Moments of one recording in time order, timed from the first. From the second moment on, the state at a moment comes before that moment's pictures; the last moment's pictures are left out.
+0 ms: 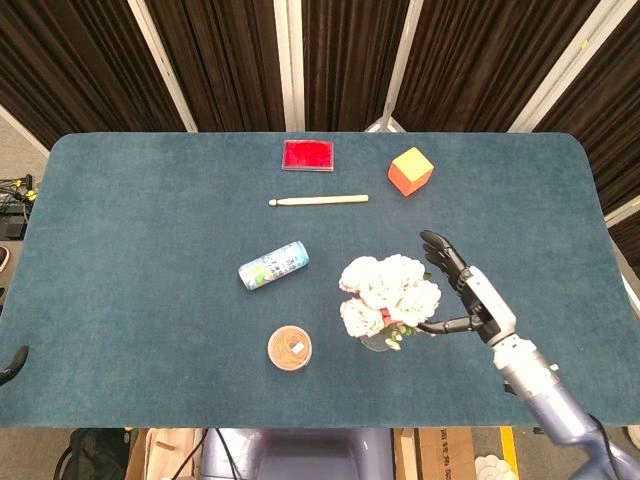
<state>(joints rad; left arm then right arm) 0.04 -1.10 -0.08 -1.68 1.52 1.68 0.08 0.36 -0.94 0.33 -2.01 -1.47 0.94 1.07</state>
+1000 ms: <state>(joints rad) 0.05 -1.09 -0.08 -1.68 1.51 1.68 0.04 0.19 -0.75 0.24 -1.82 -1.50 1.38 0.73</state>
